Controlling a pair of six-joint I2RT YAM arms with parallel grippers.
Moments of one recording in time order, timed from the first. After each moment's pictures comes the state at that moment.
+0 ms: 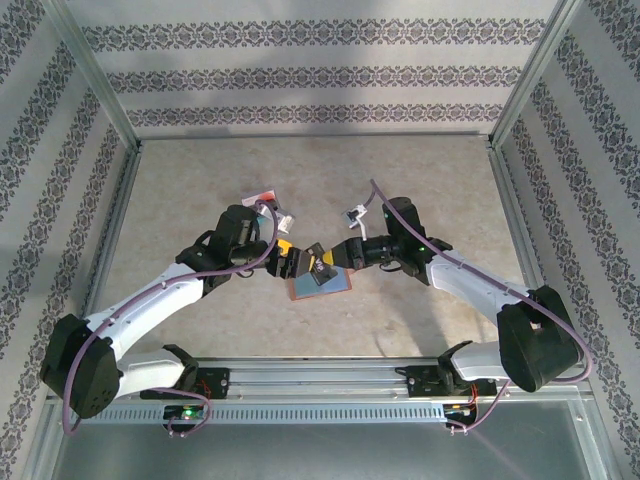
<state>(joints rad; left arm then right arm) -0.54 1.20 0.80 -0.21 0.51 -0.29 0.48 1.34 0.75 0.00 -1.00 0.56</state>
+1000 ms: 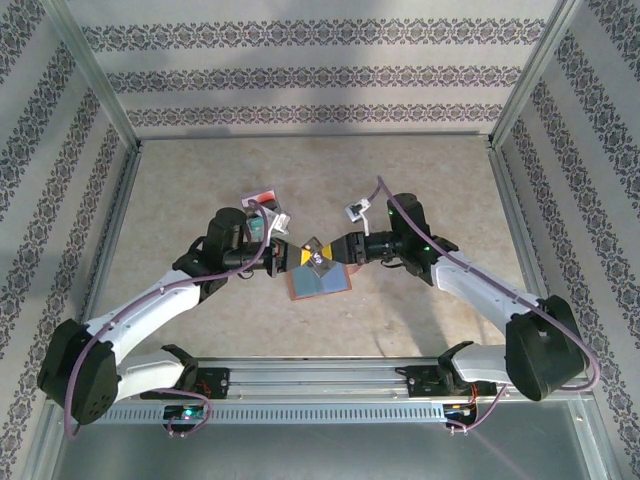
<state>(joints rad) -0.51 1.15 0.70 0.02 0.70 -0.47 0.47 1.27 0.77 0.00 -0.95 0.57</state>
